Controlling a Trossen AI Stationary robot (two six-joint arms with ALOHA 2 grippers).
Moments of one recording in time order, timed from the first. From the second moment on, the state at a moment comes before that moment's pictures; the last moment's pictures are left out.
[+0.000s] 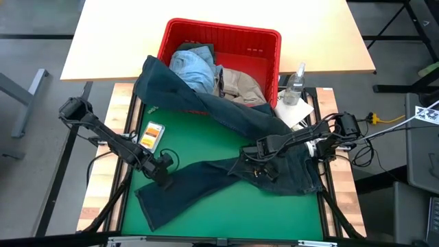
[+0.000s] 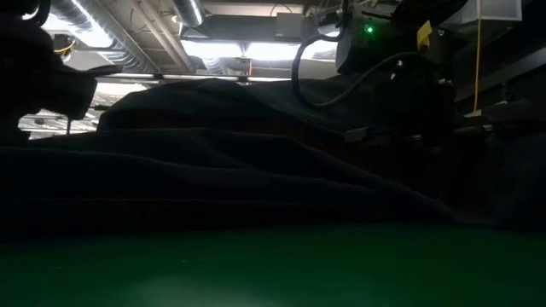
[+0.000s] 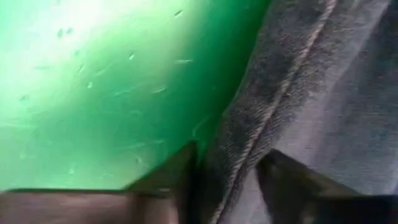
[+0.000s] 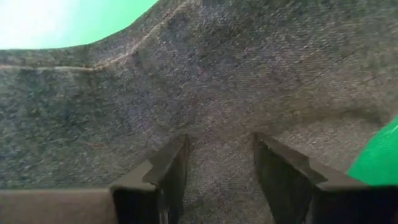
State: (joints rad) left arm -0.54 1.21 0.49 -0.38 -0.05 -1.41; right arm 0.01 1.72 0.98 -0.69 -0.16 -0.60
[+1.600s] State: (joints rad) left arm -0.50 1.35 0.91 -0.76 -0.15 -0.73; right arm 0.22 1.47 0.98 -0.98 -0.05 -0.30
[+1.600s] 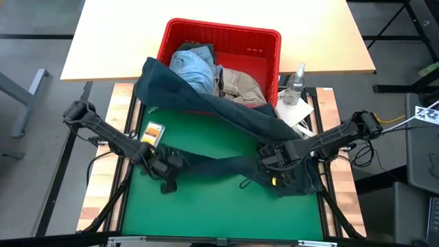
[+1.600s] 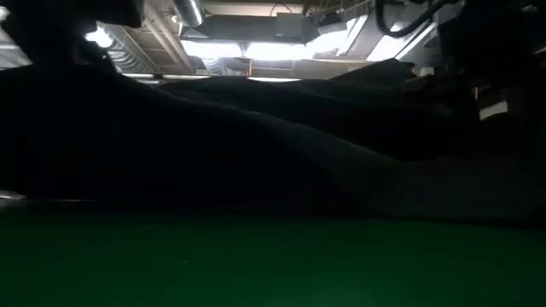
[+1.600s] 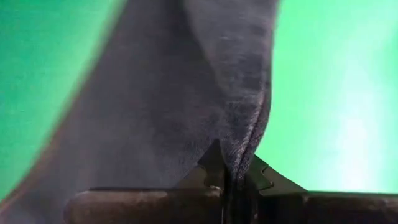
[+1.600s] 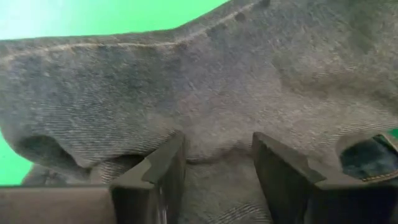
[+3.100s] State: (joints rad) left arm -0.43 1.33 0.89 -0.68 0.16 -1.06; right arm 0.30 1.48 0.80 -0.90 -0.20 -0.14
